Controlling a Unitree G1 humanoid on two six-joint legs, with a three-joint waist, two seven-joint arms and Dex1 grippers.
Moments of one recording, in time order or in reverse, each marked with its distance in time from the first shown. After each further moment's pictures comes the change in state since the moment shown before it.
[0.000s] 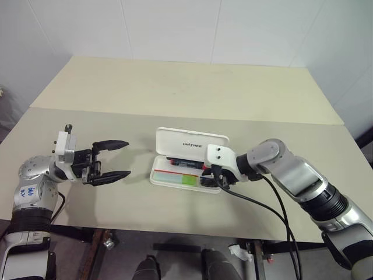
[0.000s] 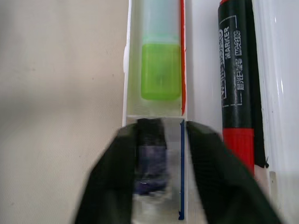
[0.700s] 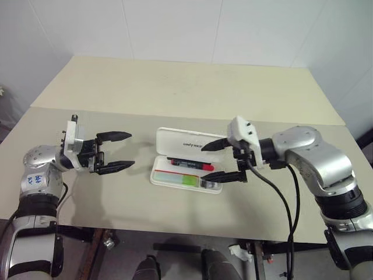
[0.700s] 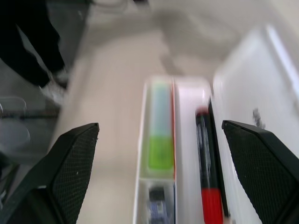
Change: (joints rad) left arm -0.189 -0.033 -0.030 0.210 0.146 -0.064 0.001; right arm 0.104 0.060 -0.413 -0.029 0.302 -0.167 0.110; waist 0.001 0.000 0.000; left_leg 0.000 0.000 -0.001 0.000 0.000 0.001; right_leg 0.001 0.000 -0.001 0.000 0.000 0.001
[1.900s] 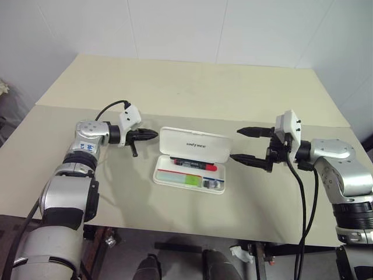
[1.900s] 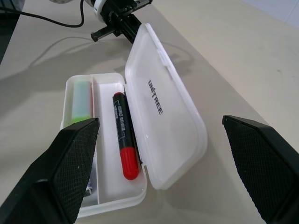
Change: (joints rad) left arm -0.540 -0.210 -0.160 0.704 0.625 -0.263 0.382; right arm 0.154 -0.068 -0.191 0.274 -0.018 -0.318 -0.035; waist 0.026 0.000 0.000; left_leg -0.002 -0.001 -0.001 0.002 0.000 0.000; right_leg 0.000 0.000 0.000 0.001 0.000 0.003
